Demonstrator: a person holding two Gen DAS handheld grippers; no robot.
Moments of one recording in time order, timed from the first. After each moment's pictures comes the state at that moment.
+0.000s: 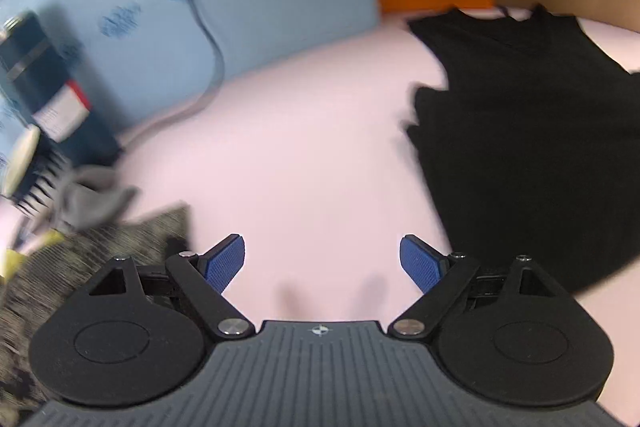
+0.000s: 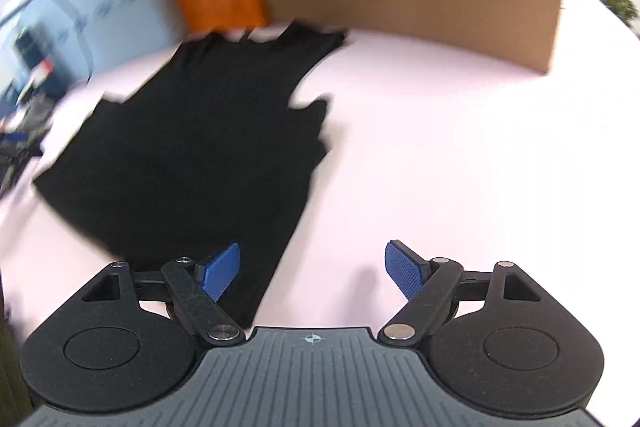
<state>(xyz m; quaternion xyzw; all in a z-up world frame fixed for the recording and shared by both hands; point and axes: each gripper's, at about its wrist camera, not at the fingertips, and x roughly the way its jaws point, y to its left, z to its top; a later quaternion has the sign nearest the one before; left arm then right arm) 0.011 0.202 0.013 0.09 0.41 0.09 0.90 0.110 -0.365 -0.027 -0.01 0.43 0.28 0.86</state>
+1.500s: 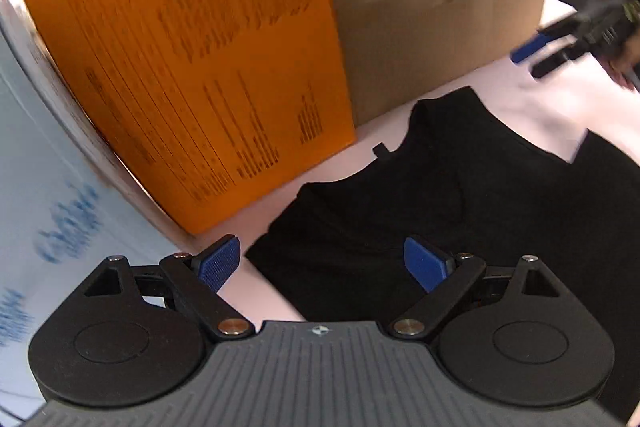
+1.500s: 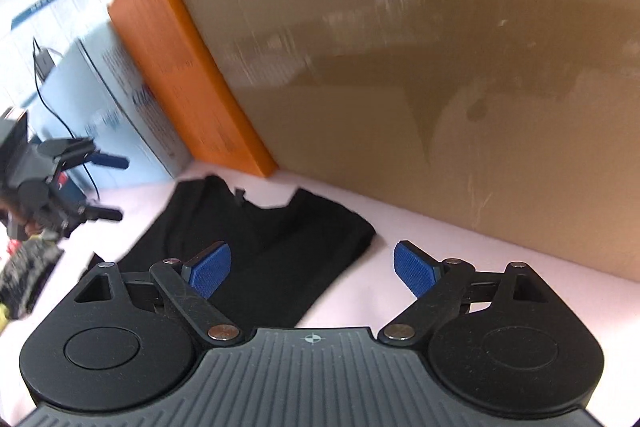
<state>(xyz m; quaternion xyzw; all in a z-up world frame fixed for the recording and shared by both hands) 0.268 0.104 0.029 0.17 0.38 -0.19 0.89 0.344 -0.277 -0.019 0.05 0.38 0.39 0.84</state>
